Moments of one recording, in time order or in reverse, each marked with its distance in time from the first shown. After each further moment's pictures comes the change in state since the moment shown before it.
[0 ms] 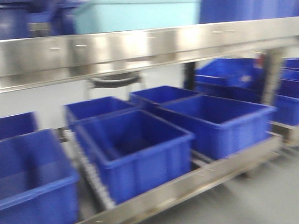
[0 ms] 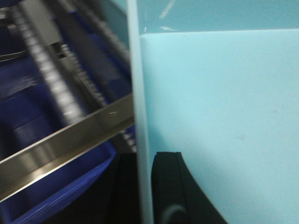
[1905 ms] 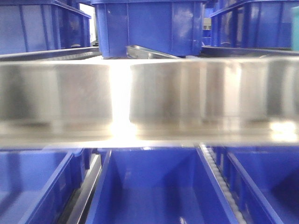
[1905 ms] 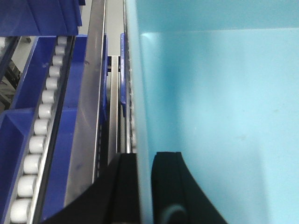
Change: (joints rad) left arm 0.000 0.007 0.000 -0.007 0.006 0.000; right arm 0.000 0.001 0.000 -0.002 0.007 0.000
